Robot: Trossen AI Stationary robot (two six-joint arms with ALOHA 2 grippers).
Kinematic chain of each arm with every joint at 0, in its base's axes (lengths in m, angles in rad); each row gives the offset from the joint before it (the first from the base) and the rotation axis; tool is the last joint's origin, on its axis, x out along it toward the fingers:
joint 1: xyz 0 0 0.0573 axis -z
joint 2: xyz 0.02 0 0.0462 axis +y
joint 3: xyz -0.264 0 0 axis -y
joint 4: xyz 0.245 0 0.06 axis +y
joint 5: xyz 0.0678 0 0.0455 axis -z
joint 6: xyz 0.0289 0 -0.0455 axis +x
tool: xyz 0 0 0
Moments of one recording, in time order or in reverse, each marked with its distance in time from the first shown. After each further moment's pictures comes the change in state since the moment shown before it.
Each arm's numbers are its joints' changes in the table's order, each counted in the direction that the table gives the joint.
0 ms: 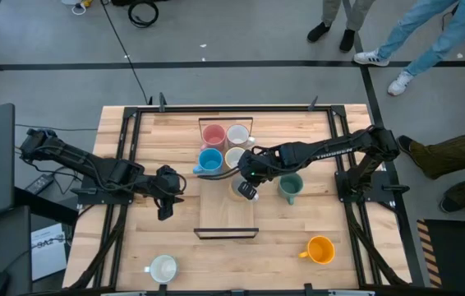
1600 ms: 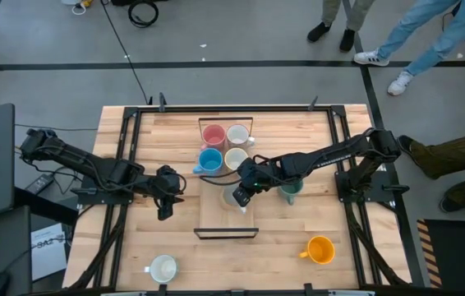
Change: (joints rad) left arm 0.000 0.000 0.000 0.000 0.000 0.002; right arm -0.054 -0.001 -0.133 -0.270 -0.032 0.275
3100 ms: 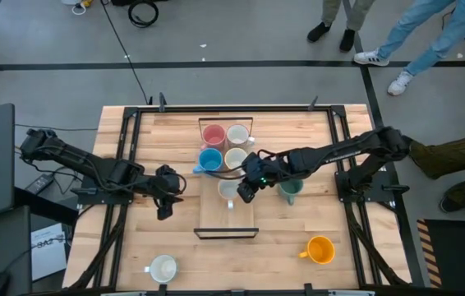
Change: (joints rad) left arm 0.000 0.000 0.000 0.016 -0.004 0.000; right arm 0.002 -0.077 0.002 0.032 0.016 -0.053
